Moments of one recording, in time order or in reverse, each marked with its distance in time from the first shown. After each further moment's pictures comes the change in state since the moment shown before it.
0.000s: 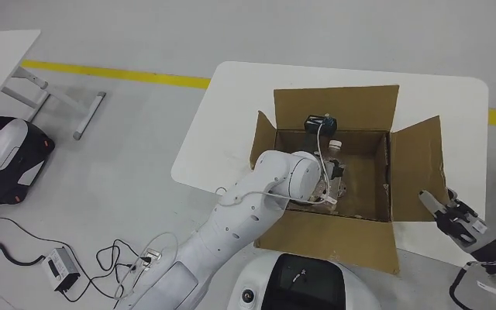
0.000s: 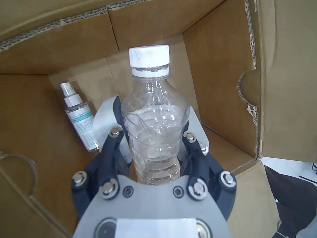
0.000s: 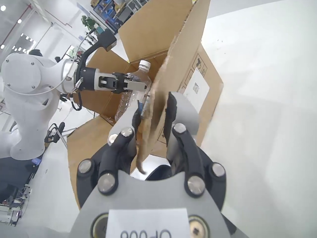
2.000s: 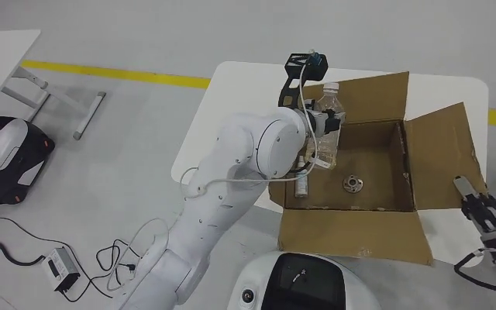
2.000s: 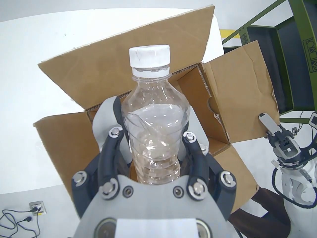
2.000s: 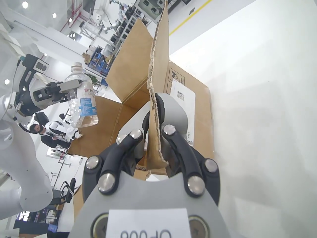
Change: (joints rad) left arm -0.135 0.009 -0.145 -0.215 0.086 -0.014 -0.137; right arm -0.020 -0.036 -0.013 0.021 0.121 0.222 -0.279
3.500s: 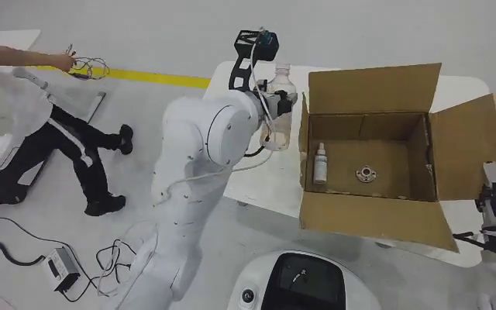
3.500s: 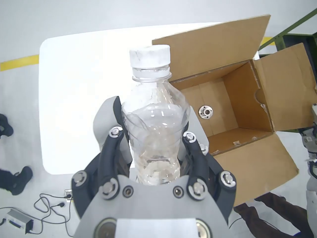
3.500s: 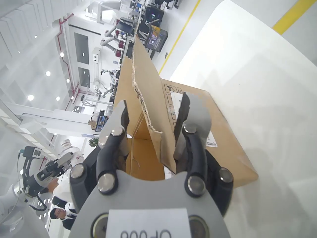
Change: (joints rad) left arm 0.018 0.038 -0.200 -0.114 0.186 -0.173 -0.181; right arm 0.023 -0.070 -0.084 -0.023 0.120 0.256 -0.361
